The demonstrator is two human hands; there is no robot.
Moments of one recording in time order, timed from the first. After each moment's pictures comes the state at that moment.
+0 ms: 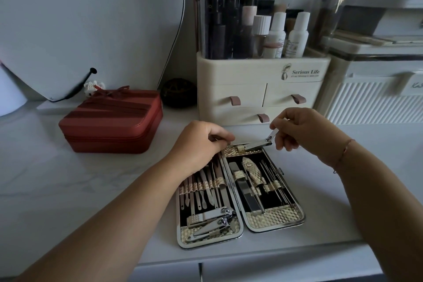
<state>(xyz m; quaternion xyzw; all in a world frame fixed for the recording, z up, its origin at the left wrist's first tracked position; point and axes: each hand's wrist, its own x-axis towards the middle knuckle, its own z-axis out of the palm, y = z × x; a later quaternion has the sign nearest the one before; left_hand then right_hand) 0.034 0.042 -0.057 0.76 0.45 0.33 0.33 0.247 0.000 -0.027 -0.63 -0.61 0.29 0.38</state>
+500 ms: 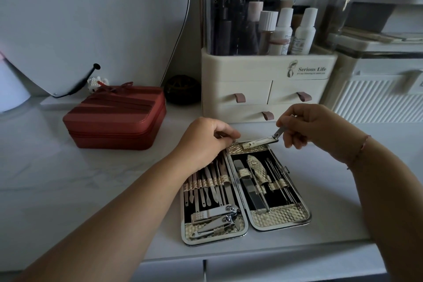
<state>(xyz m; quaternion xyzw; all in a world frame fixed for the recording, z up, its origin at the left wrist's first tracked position) 0.035 0.041 -0.055 0.77 0.44 0.33 0.33 0.256 -0.002 -0.024 -0.60 -0.64 0.31 0.37</state>
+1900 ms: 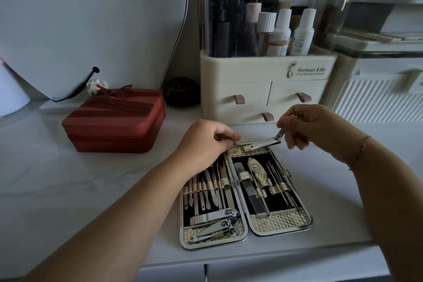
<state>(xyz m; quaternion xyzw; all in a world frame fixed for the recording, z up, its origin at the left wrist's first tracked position) 0.035 0.040 -0.054 0.77 0.44 0.33 0.34 0.260 0.002 -0.027 -0.59 -0.64 0.31 0.38</state>
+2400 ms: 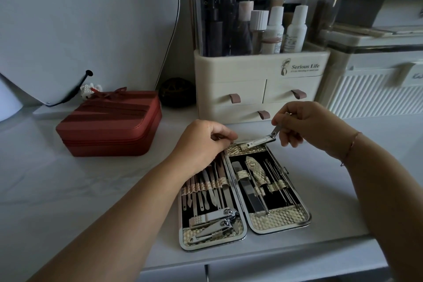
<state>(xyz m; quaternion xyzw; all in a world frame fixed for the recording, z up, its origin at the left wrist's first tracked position) 0.035 0.041 -0.055 0.77 0.44 0.33 0.33 0.257 0.005 -0.030 -0.61 -0.64 0.27 0.38</state>
